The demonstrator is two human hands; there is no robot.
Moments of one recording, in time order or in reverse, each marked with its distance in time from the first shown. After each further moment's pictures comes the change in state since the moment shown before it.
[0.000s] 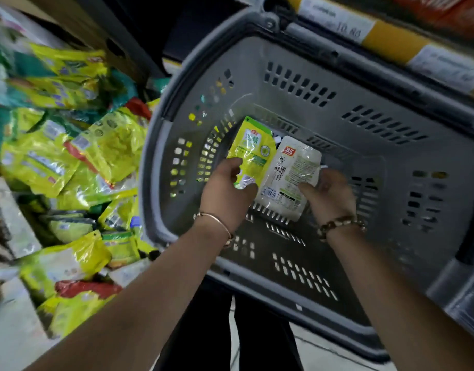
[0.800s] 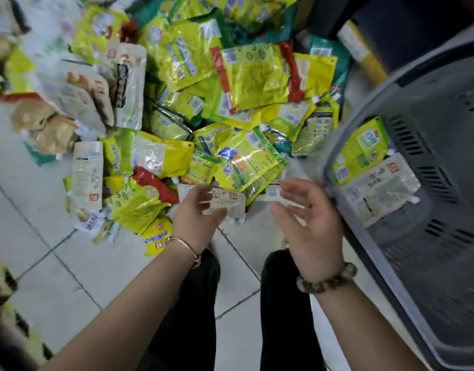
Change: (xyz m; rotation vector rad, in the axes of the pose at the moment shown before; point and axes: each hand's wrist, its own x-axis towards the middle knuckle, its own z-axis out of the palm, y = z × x) left_hand -0.143 -0.193 -0.189 -0.273 0.350 -0.341; right_hand -0.270 -0.080 0.108 0.229 -0.598 -0.486
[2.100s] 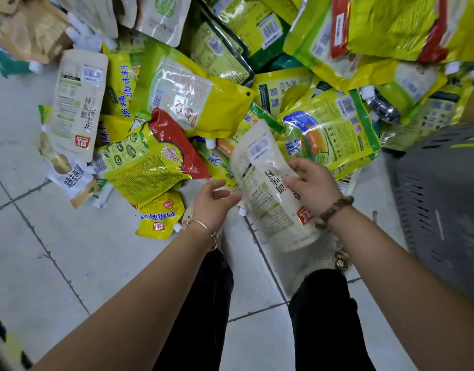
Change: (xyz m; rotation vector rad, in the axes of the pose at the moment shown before) left_hand 0.133 -0.209 0.014 -0.426 0.038 -0.395; right_hand 0.126 0.211 0.141 -0.357 -0.498 0.201
